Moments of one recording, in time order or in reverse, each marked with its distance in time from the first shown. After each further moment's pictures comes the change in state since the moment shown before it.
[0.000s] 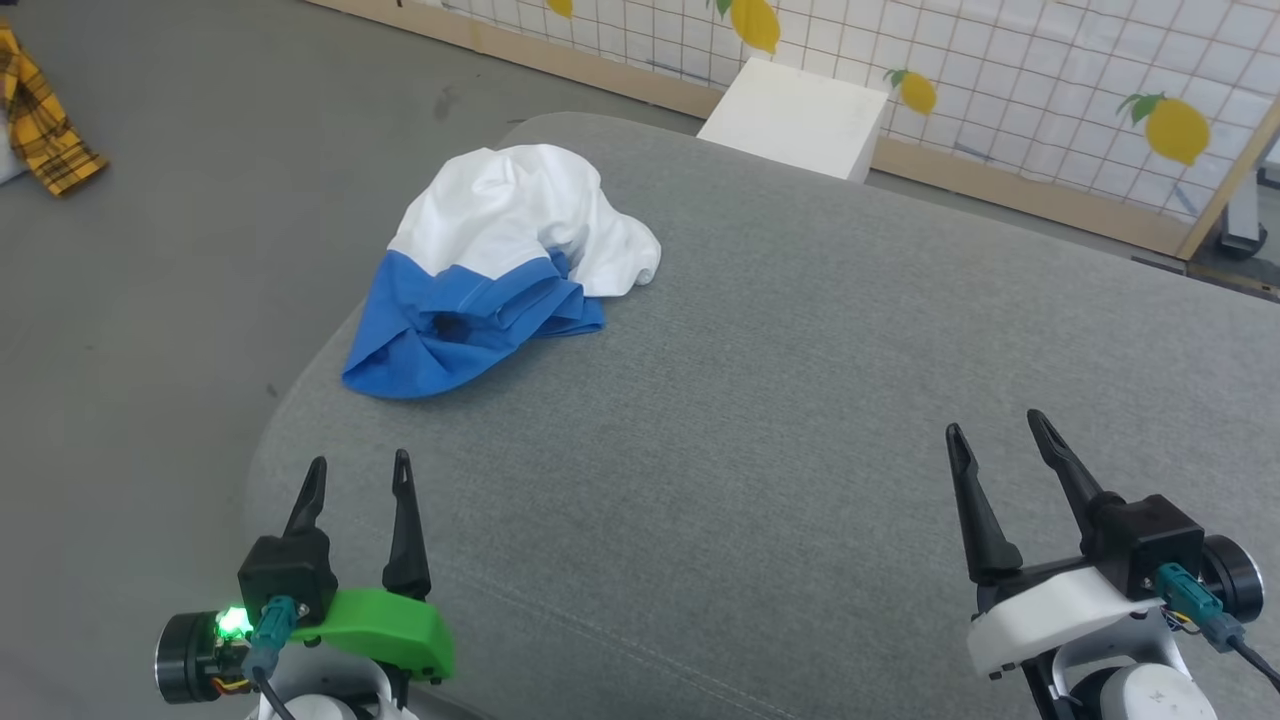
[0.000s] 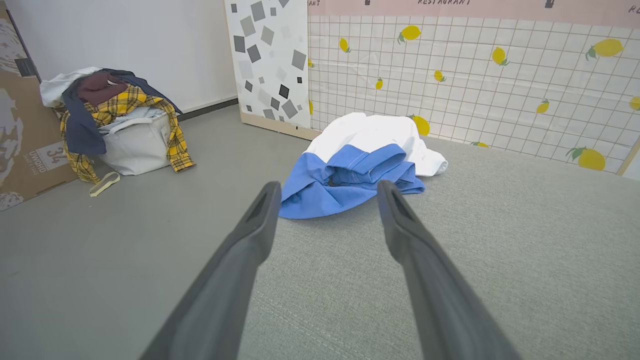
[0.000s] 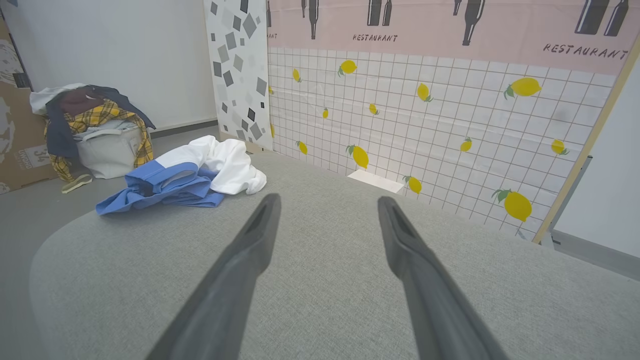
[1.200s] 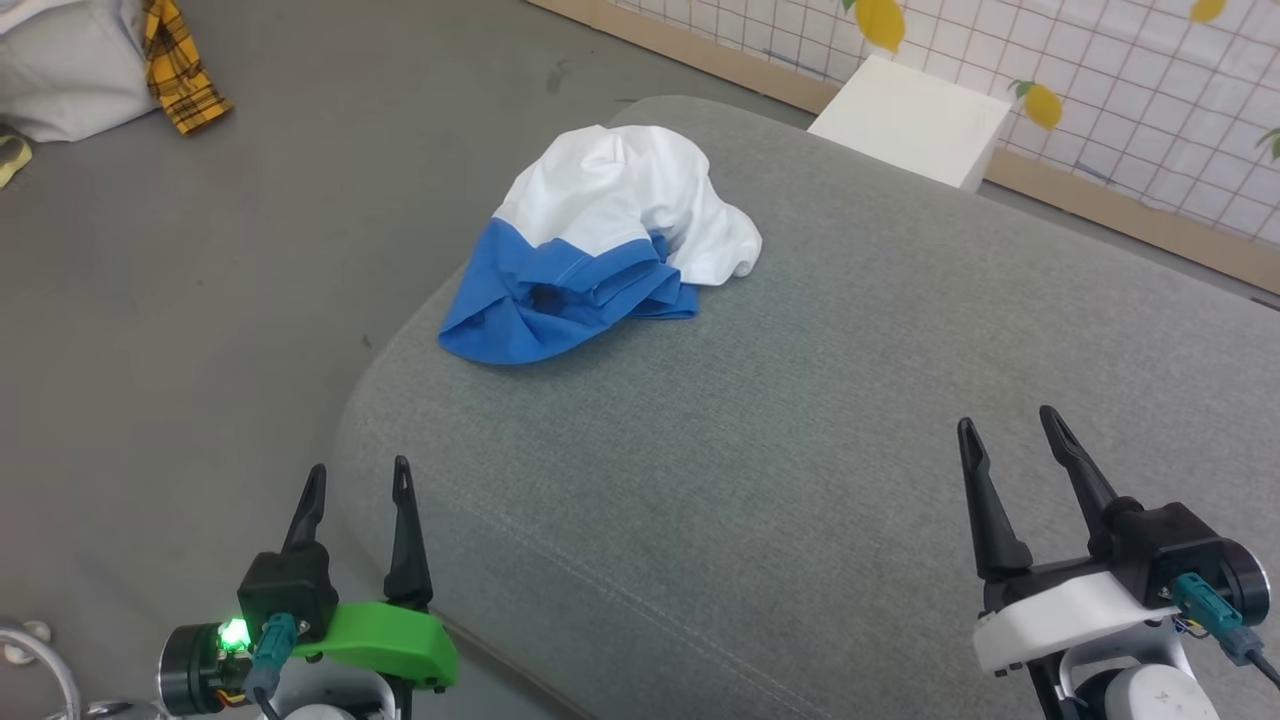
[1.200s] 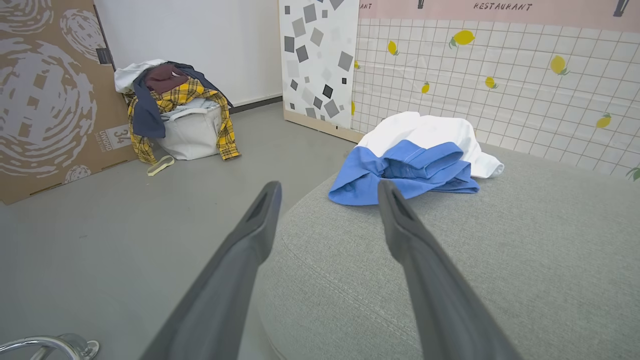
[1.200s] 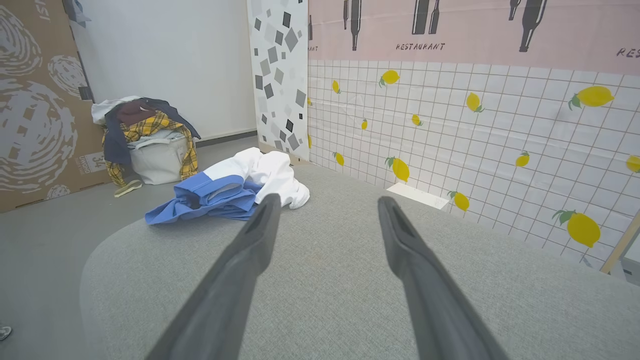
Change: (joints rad) left arm 0.013 0.035 -0.055 0.002 -0.060 0.054 -0.052; right arm -0.001 0.001 -0.011 0.013 0.024 0.000 -0.058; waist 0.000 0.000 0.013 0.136
